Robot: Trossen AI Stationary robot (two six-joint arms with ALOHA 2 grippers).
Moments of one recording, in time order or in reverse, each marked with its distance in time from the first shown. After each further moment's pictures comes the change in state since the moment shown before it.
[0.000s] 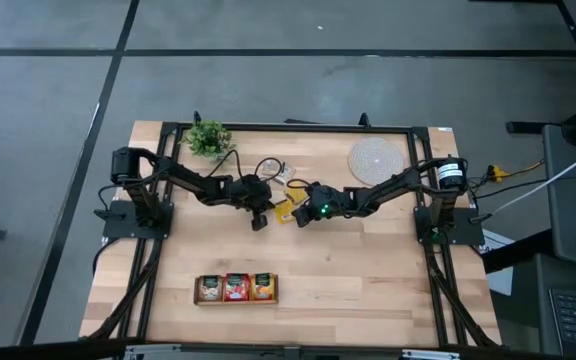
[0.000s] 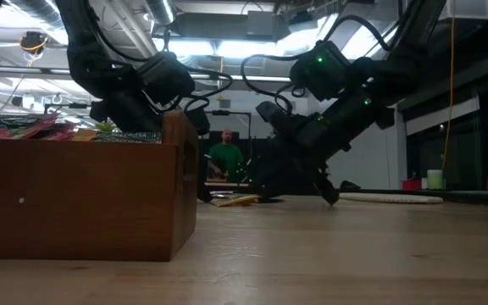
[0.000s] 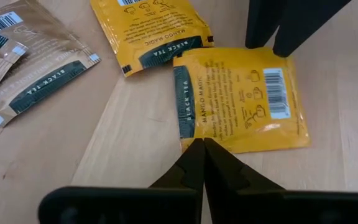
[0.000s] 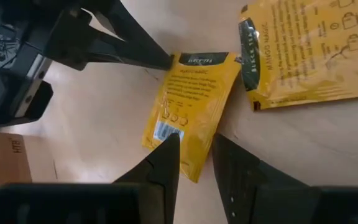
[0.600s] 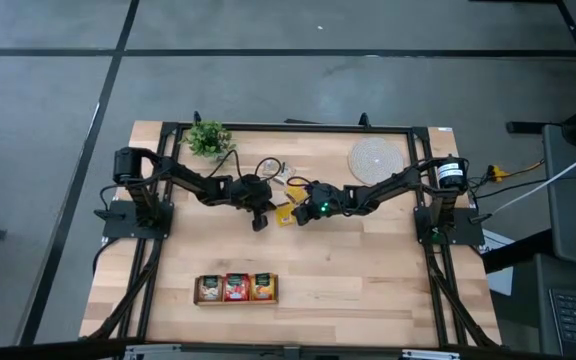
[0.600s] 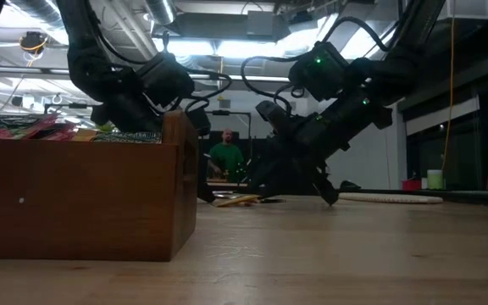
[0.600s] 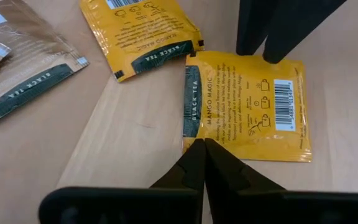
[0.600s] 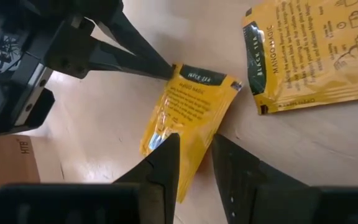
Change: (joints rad) left arm 0.000 0.006 -0.003 0.056 0.043 -0.025; right arm -0.006 -0.001 -0.001 -0.021 -0.041 0.023
